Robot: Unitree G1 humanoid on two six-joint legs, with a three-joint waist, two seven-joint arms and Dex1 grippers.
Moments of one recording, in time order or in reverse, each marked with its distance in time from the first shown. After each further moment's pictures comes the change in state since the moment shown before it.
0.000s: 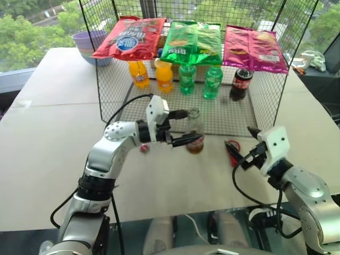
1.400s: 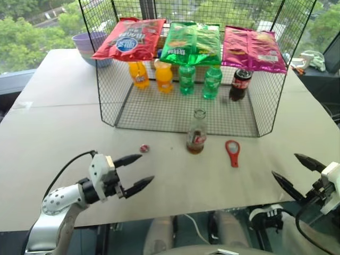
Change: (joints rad) left arm 0.752 0.135 0.325 -0.156 -0.024 -0.307 -0.028; right arm 0.474 -0.164 -0.454 0.216 0.227 -0.526 0.377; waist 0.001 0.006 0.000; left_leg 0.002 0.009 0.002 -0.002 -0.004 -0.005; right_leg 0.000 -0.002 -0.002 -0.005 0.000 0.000
